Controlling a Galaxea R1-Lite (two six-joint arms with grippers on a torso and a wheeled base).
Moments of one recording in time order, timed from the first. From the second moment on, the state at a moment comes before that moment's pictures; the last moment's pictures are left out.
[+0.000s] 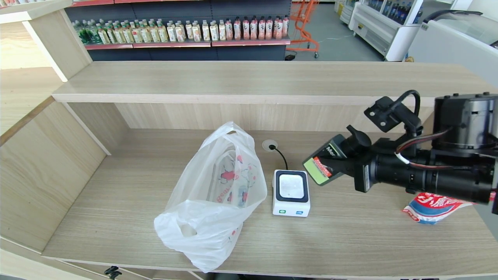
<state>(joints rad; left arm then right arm) 0.00 0.00 0.00 0.05 0.13 0.01 0.47 1.51 -0.80 -0.42 0.20 -0.16</state>
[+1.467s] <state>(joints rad) 0.00 0.00 0.00 0.05 0.13 0.01 0.49 1.32 -0.70 -0.41 0.20 0.29</state>
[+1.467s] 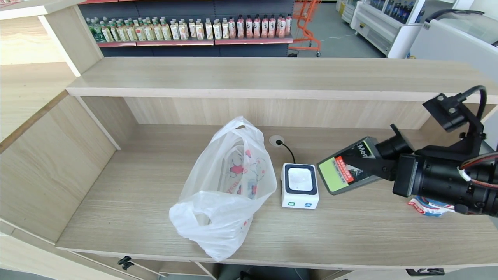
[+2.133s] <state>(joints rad) 0.00 0.00 0.00 0.05 0.13 0.01 0.49 1.55 -0.80 -0.42 0.06 0.29</state>
